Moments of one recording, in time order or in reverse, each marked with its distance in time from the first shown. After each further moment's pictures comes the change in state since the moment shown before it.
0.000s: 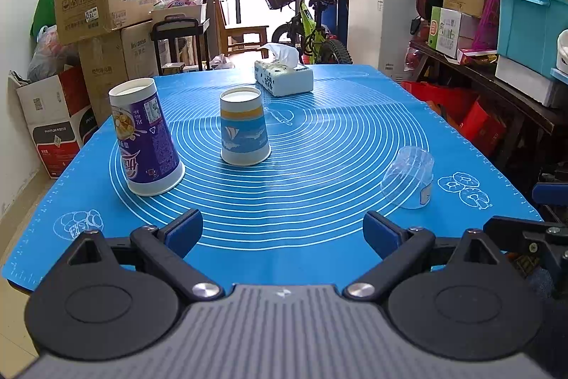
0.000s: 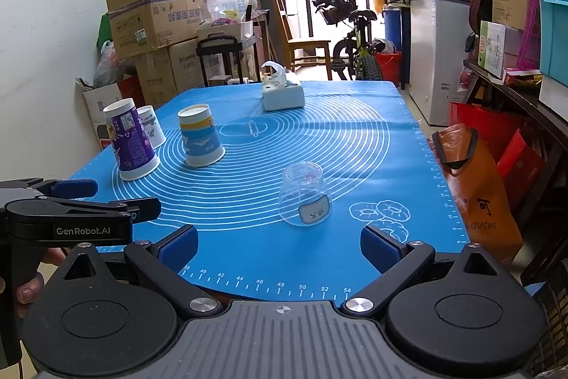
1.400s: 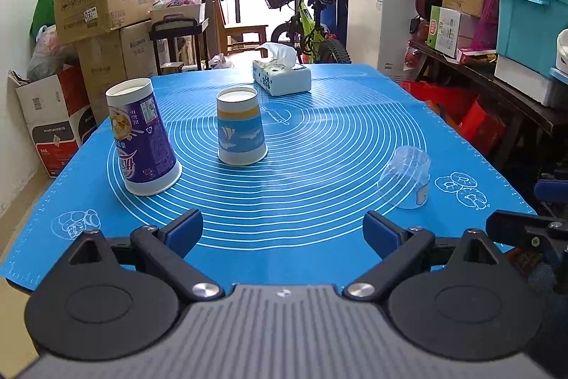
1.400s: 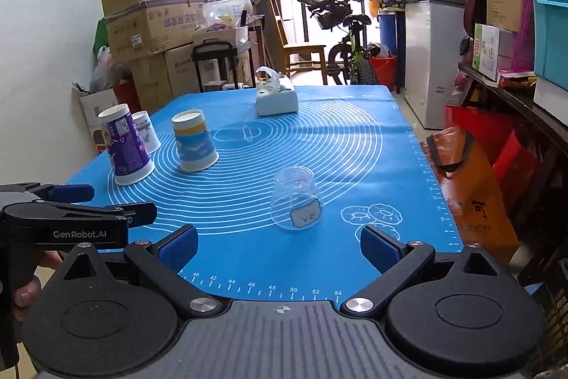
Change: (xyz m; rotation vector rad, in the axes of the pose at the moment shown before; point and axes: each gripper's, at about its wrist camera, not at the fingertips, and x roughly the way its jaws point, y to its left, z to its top) left arm 0.001 -0.004 -0.001 0.000 0.003 -0.002; right arm -0.005 -0.007 0.000 0.006 -0.013 -0.009
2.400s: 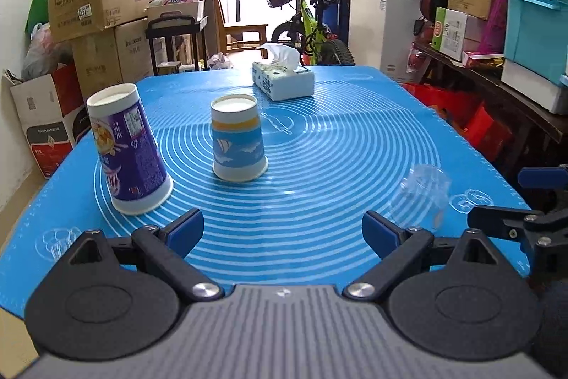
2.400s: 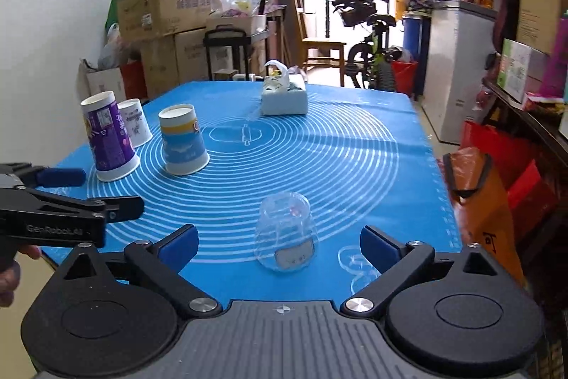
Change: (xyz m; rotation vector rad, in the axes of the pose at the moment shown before) left arm 0.028 0.003 0.014 -0.008 0.007 -0.008; right arm 0.050 -0.013 0.028 -0.099 0.027 0.025
